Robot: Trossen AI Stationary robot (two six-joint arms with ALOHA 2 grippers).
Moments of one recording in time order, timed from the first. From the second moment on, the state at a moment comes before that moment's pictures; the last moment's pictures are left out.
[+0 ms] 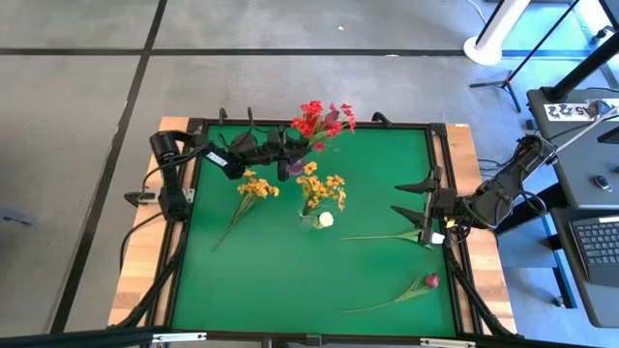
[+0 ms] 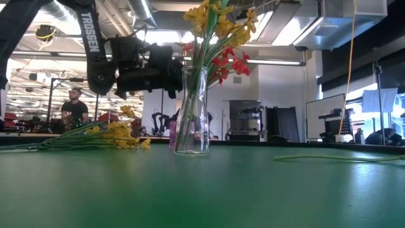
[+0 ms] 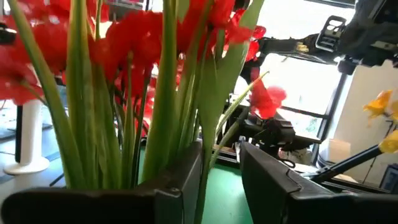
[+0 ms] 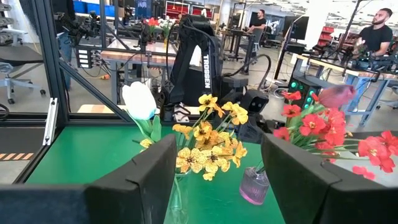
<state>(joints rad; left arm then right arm) 0.52 1.88 0.61 1.46 0.36 -0.26 0.73 0.74 0.76 -0.10 0.93 -0.03</state>
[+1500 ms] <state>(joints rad) -0.44 0.97 0.71 0.28 -0.43 0.08 0.73 0.69 0.76 -0.11 0.93 -0.03</state>
